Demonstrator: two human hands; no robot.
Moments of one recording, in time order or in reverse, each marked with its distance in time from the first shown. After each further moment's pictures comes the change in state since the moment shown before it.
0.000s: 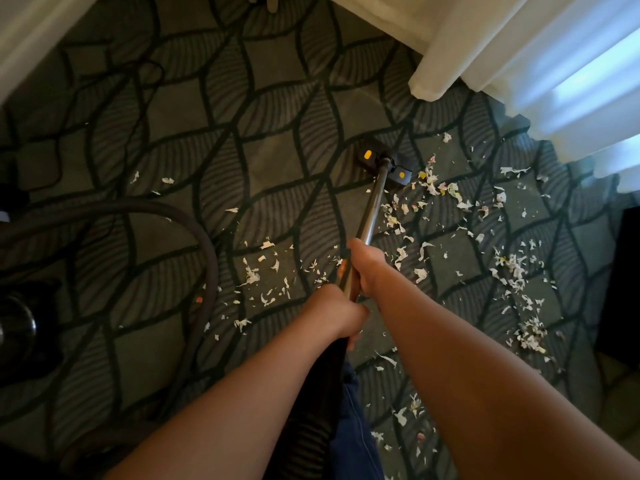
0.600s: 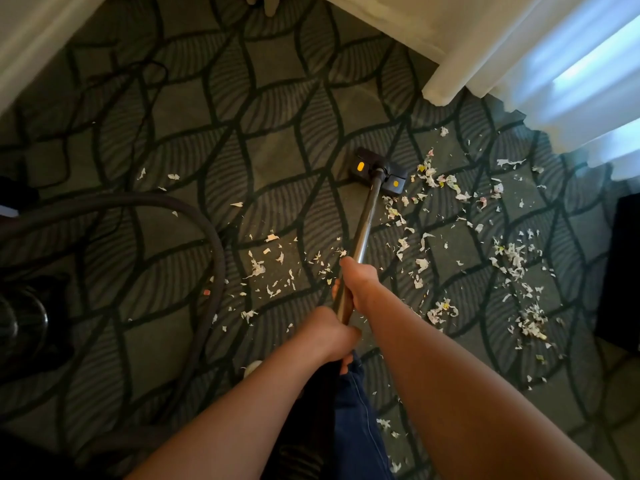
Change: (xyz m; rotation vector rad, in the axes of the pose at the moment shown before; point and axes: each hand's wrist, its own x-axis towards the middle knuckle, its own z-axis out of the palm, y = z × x) left_hand -0.027 -0.066 0.012 0.009 -0.085 -0.034; right_hand -0.021 0.070 0.015 0.027 0.013 0.011
